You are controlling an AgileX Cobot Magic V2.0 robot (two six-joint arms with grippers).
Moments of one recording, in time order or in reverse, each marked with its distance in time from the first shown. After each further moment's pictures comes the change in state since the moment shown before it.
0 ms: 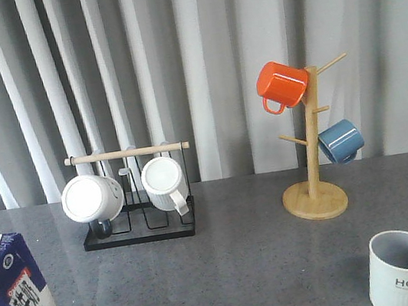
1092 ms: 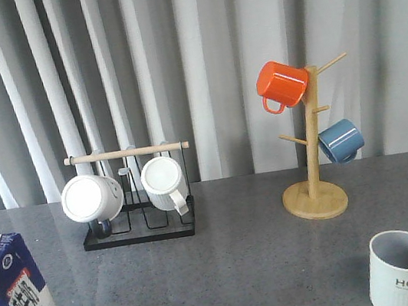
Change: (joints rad) left arm 0.000 0.002 -0.056 -0.022 -0.061 -0.036; right arm 0.003 0.000 -0.016 0.042 -0.218 0.111
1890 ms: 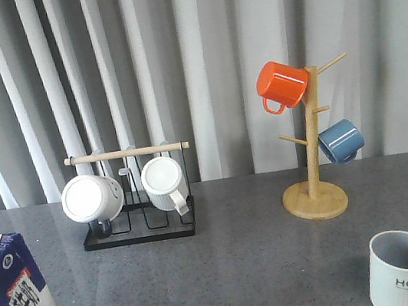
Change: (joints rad) left arm -0.012 0.783 -0.409 -0.006 -0.098 0.009; right arm 0.000 0.615 -0.328 -0.043 0.220 -0.071
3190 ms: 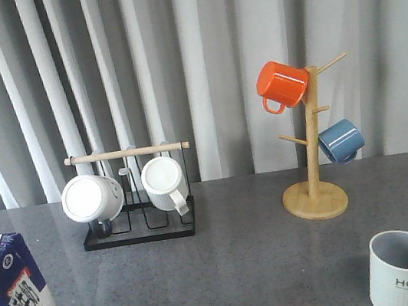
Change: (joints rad) left arm 0.000 0.107 0.000 -0.001 -0.226 0.000; right arm -0.130 0.418 0.000 -0.054 -0.291 -0.165
